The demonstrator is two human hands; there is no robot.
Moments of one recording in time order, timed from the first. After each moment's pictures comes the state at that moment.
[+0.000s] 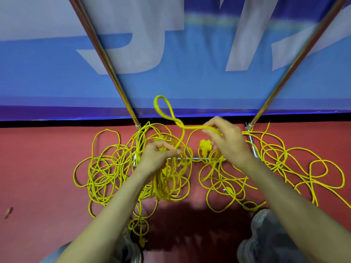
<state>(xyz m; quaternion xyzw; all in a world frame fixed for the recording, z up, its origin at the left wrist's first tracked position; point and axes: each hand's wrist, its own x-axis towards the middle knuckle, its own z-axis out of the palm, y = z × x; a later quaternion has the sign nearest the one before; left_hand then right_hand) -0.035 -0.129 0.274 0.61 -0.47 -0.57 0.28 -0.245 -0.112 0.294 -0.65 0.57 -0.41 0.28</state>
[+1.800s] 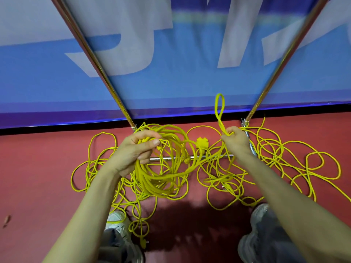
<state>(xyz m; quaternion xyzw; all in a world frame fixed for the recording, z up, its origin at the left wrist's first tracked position) 0.001 -0.144 0.310 0.45 -0.47 -0.69 0.31 -0.282 -0.119 0.237 -0.32 0.81 -0.34 0.34</state>
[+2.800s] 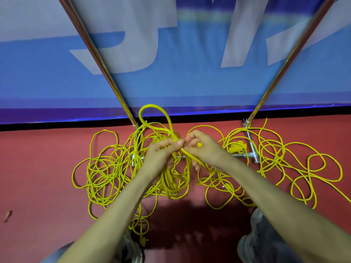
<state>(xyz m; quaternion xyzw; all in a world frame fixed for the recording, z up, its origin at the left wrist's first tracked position) -0.051 -0.114 0.287 0.50 -0.44 -0.67 0.33 -0.209 -0.104 0.277 -0.48 0.56 -0.34 0.58</state>
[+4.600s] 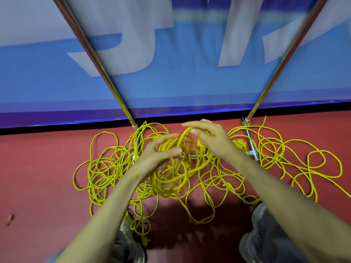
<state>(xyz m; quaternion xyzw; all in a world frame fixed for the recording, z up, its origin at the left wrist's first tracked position) -0.031 -0.122 0.293 0.44 -0.51 -0.69 0.26 -0.229 -0.116 0.287 -0.59 0.52 -0.43 0.44</state>
